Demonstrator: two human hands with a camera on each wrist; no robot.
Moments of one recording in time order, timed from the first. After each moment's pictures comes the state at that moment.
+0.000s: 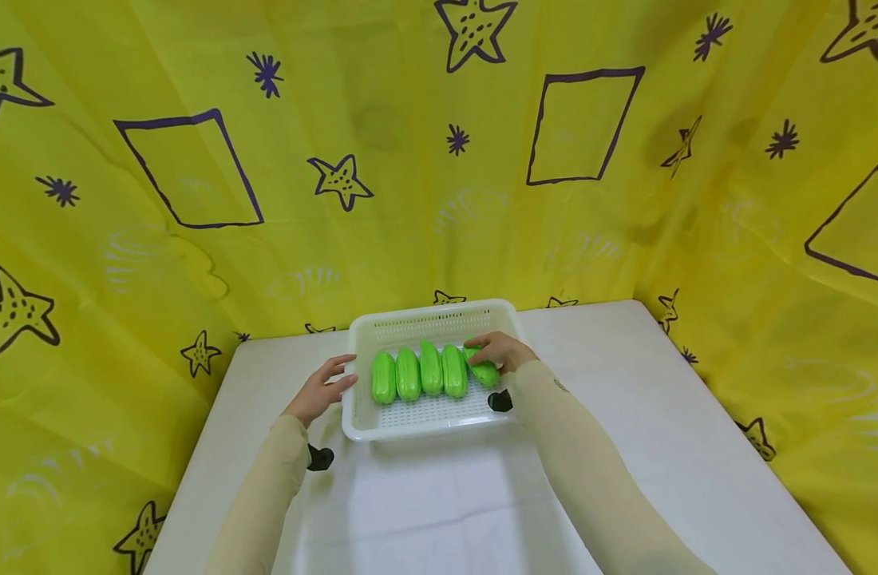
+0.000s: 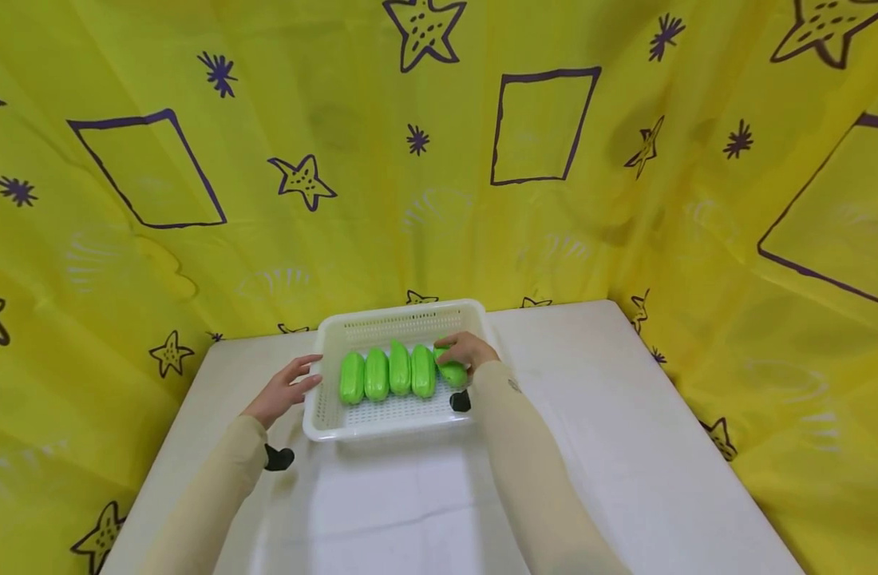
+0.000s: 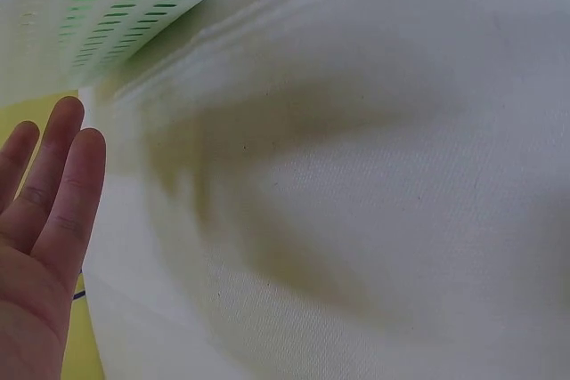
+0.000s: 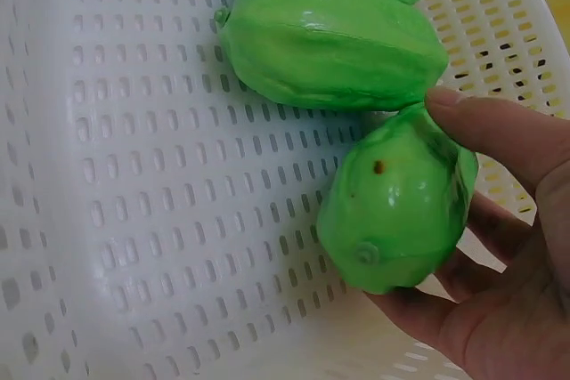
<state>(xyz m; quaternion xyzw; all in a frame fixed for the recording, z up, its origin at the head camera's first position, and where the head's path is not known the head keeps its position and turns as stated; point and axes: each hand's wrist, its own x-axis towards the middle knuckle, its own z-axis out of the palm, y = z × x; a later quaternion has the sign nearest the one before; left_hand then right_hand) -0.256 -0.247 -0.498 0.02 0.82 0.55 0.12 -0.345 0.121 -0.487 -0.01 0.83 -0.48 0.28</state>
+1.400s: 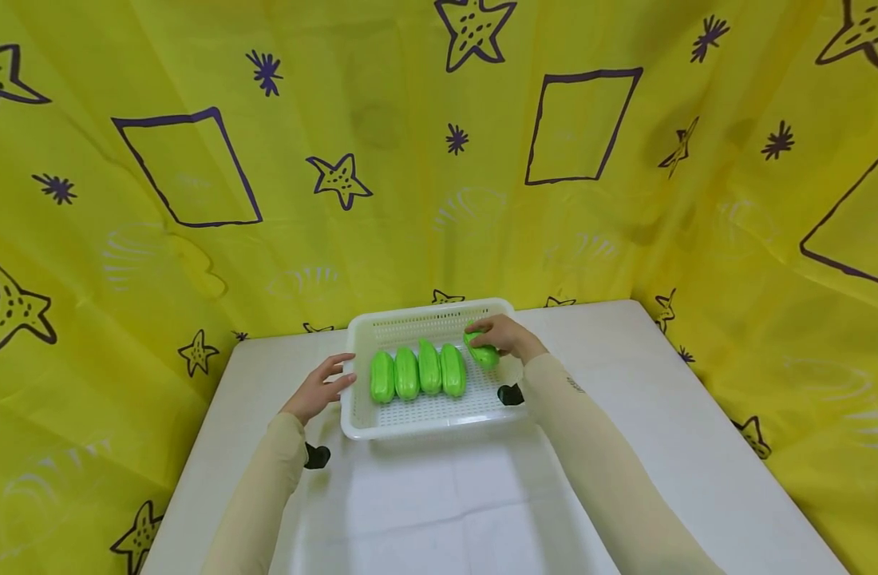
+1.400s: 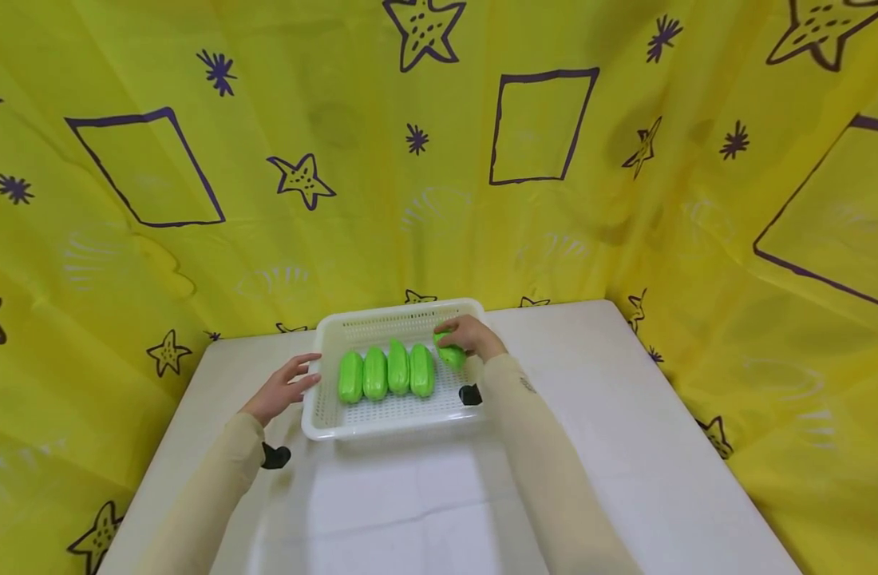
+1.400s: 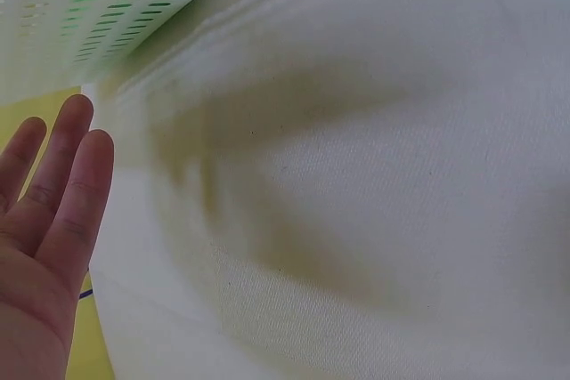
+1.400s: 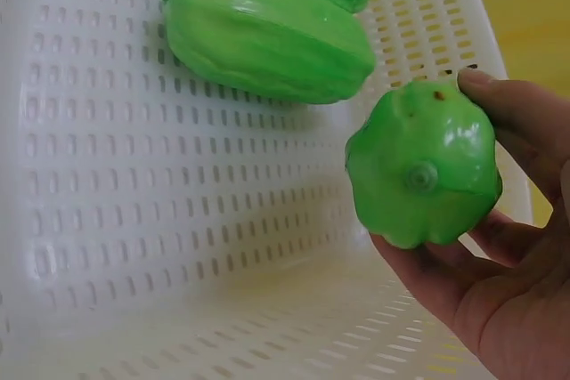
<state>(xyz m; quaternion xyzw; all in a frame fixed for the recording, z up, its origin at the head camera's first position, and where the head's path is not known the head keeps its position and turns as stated) -0.258 -0.249 -0.497 0.01 0.83 0.54 0.13 -0.353 0.129 -0.463 -0.07 0.85 -0.47 0.23</state>
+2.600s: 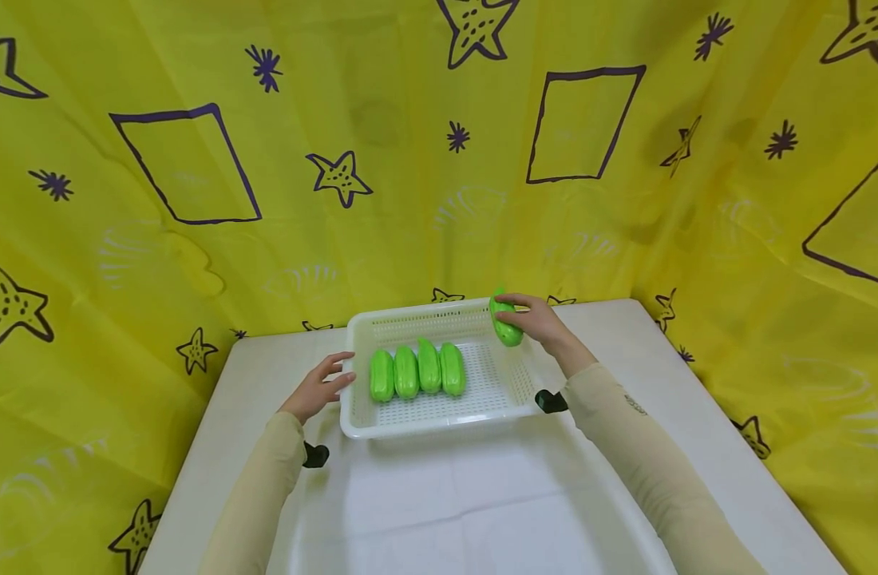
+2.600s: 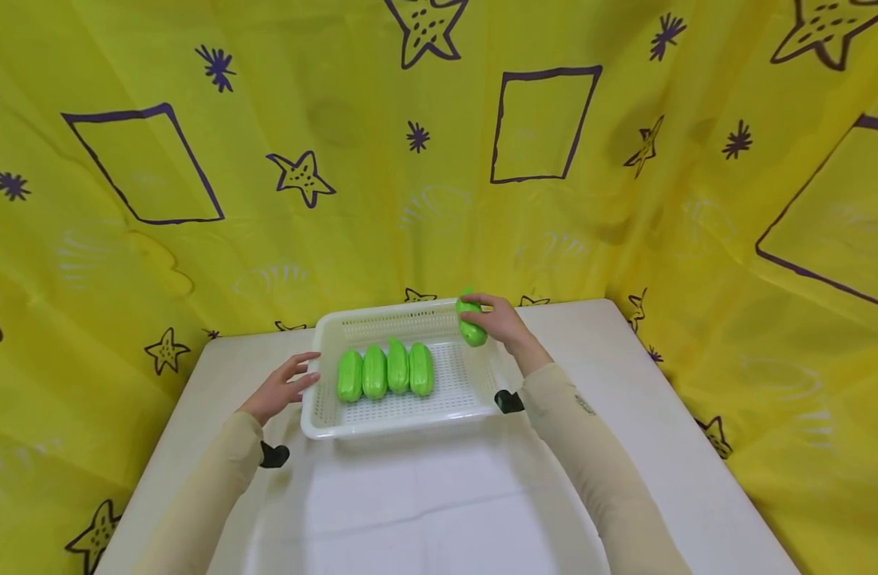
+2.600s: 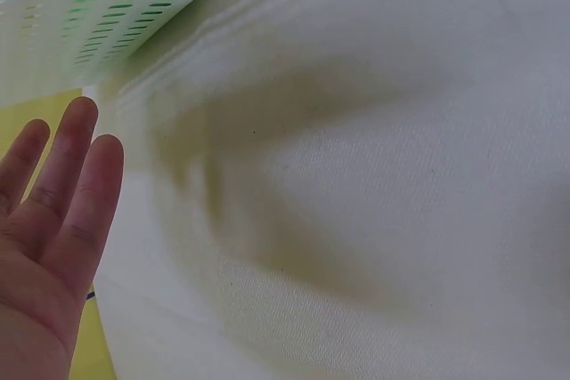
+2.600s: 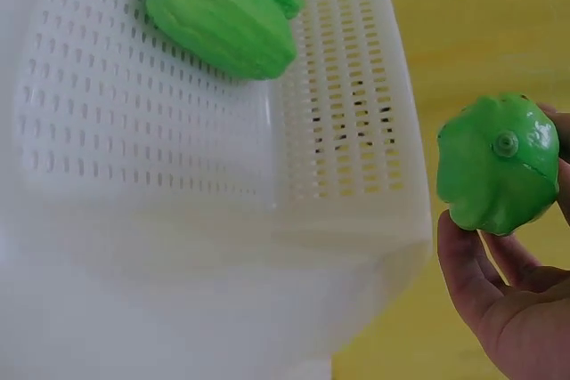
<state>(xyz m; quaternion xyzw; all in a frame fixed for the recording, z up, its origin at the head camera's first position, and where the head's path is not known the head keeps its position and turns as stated) -0.257 -0.249 -0.496 0.02 0.83 0.53 0.14 -0.336 0.174 -0.430 -0.07 0.82 -0.55 0.10</state>
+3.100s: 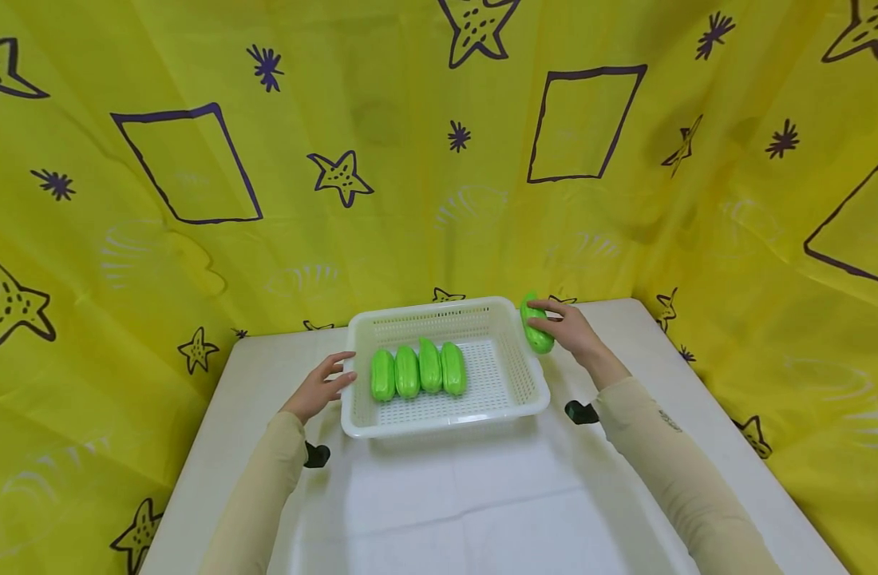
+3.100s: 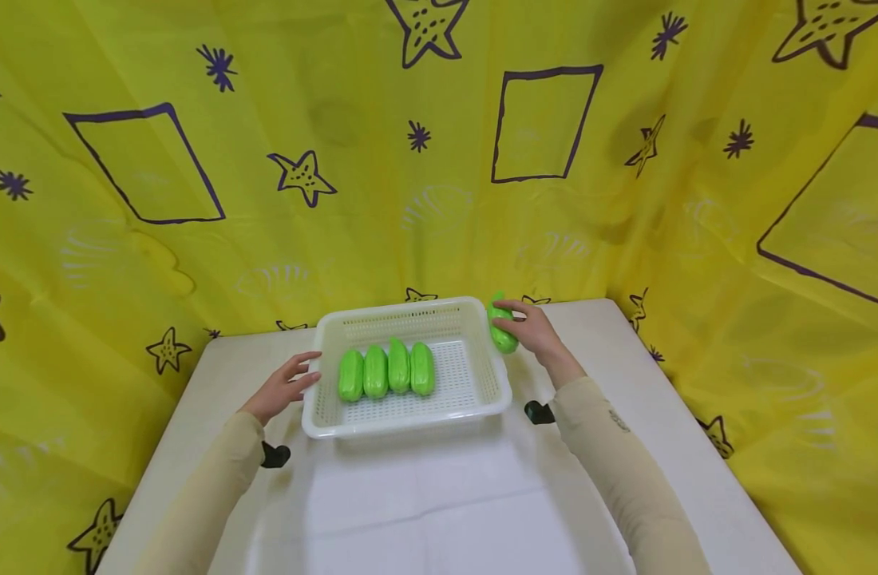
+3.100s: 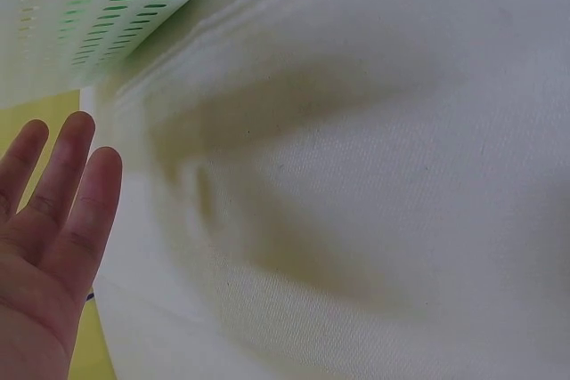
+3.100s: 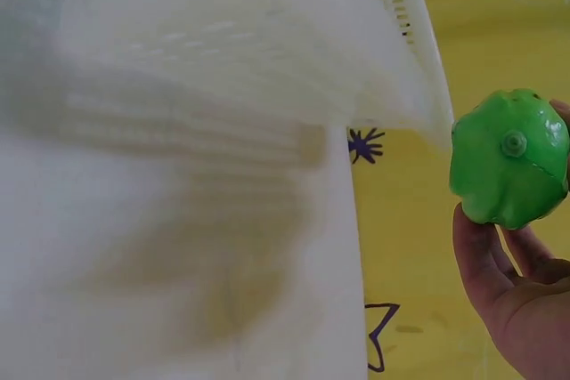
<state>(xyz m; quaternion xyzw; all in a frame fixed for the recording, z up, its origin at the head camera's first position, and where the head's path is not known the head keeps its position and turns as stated) -0.257 -0.251 -0.498 0.03 0.84 0.53 0.13 -0.327 0.225 -0.451 -0.05 0.82 -0.56 0.08</state>
